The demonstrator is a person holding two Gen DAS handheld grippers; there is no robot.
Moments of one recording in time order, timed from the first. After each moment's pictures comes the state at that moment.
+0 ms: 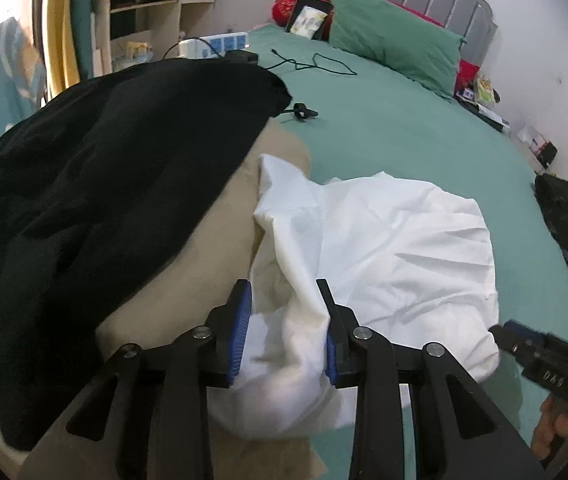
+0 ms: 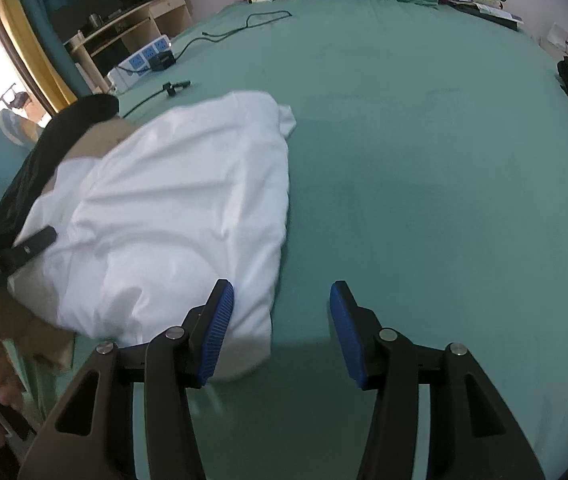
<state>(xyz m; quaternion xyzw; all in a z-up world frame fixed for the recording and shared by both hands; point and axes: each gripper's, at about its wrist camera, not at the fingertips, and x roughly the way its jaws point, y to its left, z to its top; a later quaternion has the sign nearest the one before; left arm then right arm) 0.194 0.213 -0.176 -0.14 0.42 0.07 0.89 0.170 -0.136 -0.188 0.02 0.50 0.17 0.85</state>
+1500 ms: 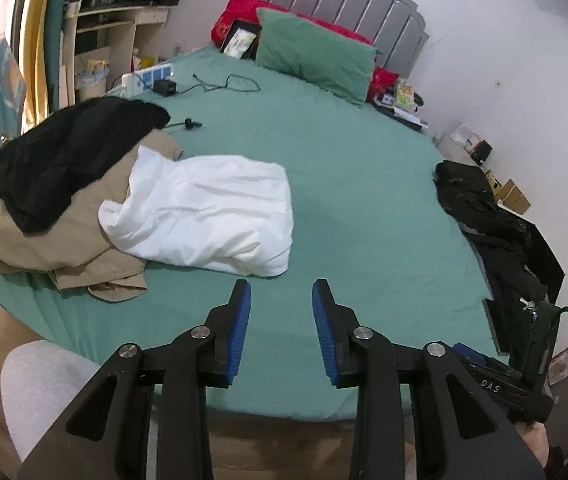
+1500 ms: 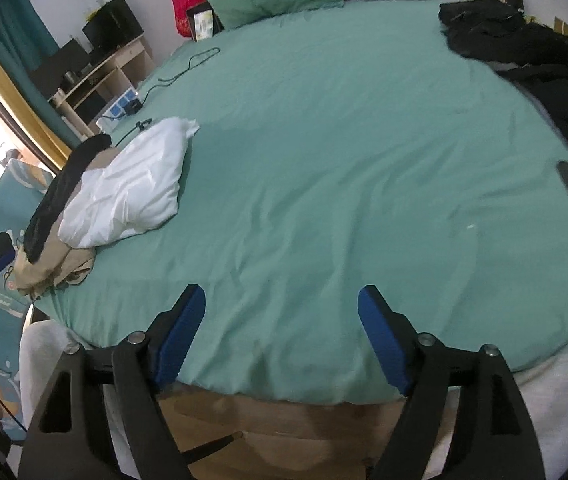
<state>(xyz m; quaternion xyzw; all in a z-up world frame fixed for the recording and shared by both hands) 0.040 0.055 -0.063 -0.16 0.38 -0.02 0.91 0.015 -0.325 -0.125 0.11 0.48 0.12 0.86</state>
